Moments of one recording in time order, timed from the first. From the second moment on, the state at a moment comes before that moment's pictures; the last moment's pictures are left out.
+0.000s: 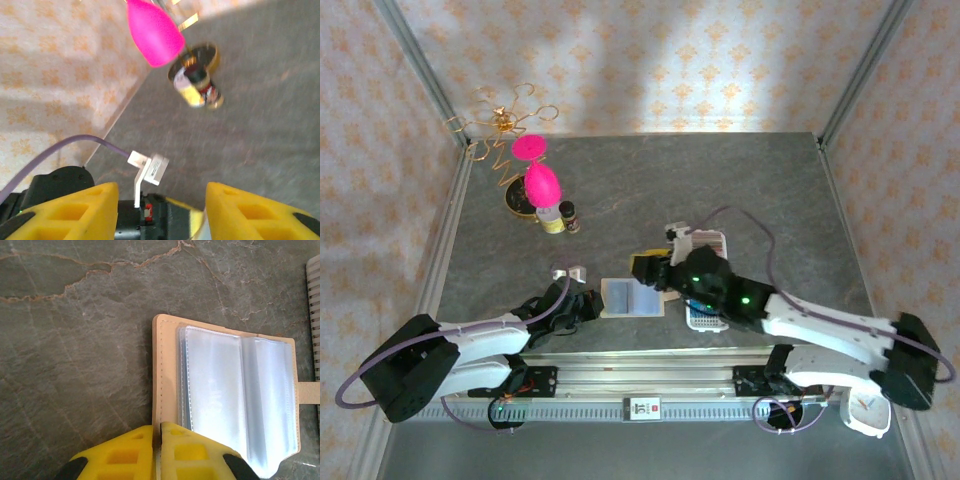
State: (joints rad) left arm -0.68 1.14 0.16 0.24 0.01 -0.92; right arm 1.04 0.99 0.69 0.04 0.14 0.61
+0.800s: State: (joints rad) left arm -0.68 1.04 0.16 0.19 0.01 -0.91; right arm 0.91 0.81 0.53 -0.59 0.34 -0.75
